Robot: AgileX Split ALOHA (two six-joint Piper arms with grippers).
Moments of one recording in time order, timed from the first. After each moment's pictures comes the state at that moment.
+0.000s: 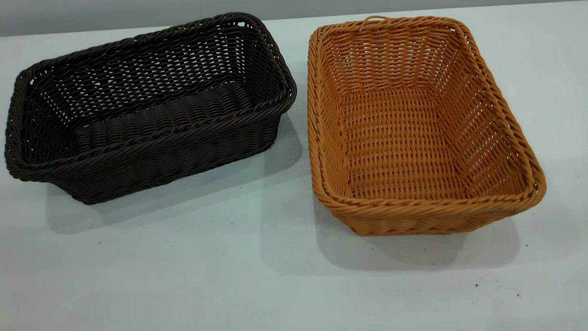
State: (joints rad) left arm 0.03 0.00 -0.45 -0.10 1.08 0.11; right arm -0.10 0.00 -0.48 0.08 1.06 -0.09
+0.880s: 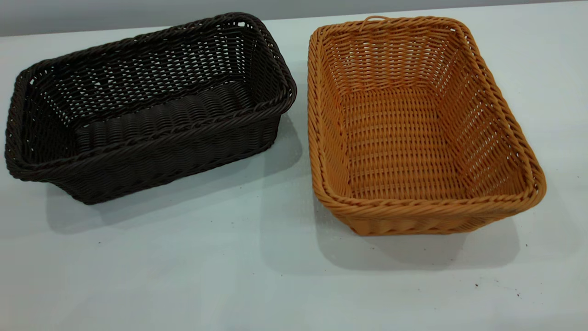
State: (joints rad) left arm 0.02 0.27 -0.65 -0.09 0.97 0.12; right arm -0.10 0.22 -0.70 0.11 0.97 -0.09
